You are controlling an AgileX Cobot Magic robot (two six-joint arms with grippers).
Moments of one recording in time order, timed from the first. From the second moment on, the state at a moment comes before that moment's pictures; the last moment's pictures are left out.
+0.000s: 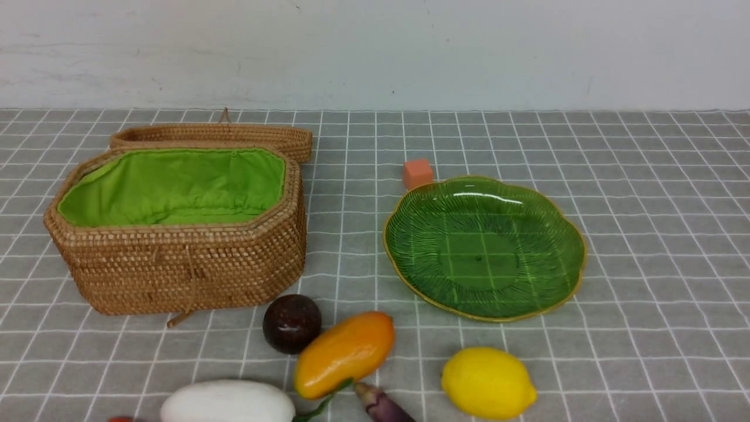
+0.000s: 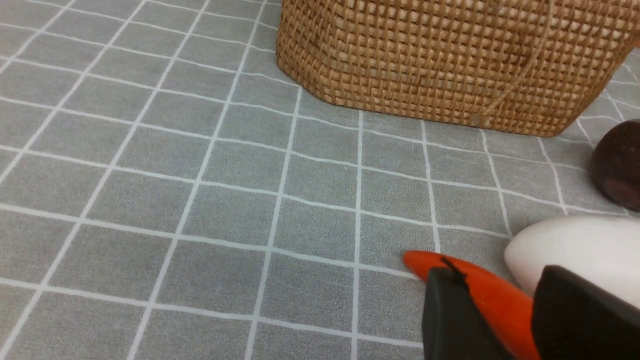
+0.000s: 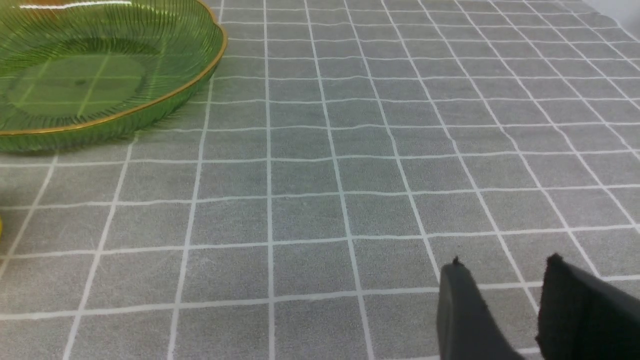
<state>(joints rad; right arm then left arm) -0.14 -0.01 0.02 0.03 0.38 -0.09 -0.01 -0.01 0.03 0.03 0.39 -0.26</state>
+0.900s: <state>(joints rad) -0.14 -0.01 0.02 0.03 0.38 -0.09 -0.01 -0.01 0.03 -0.05 -0.18 -0.56</state>
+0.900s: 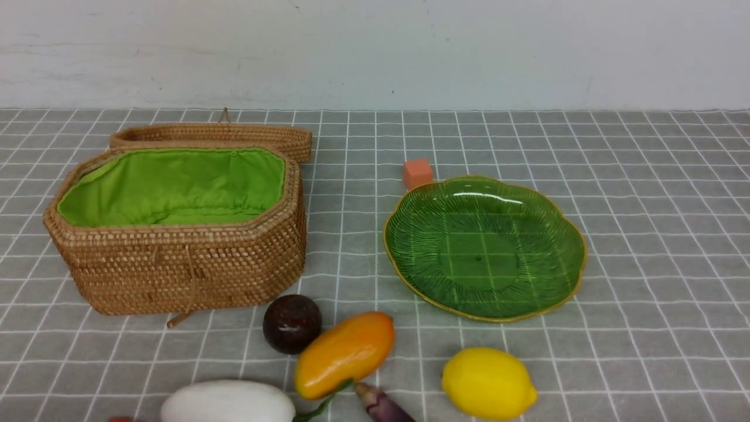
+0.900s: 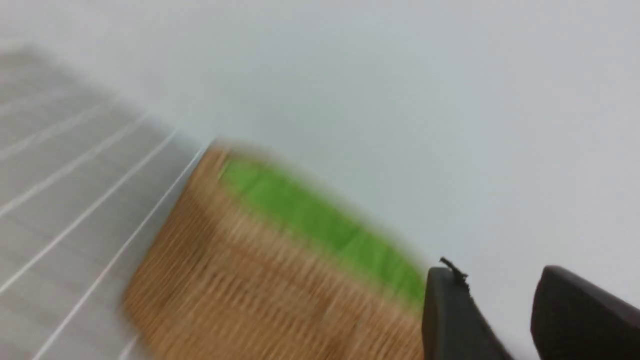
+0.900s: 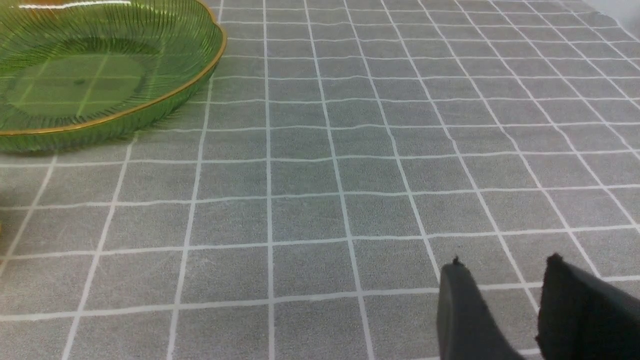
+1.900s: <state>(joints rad) -0.14 -0.01 0.02 0.03 0.38 -0.09 -0.23 0.75 -0.68 -0.11 1.03 -0.84</state>
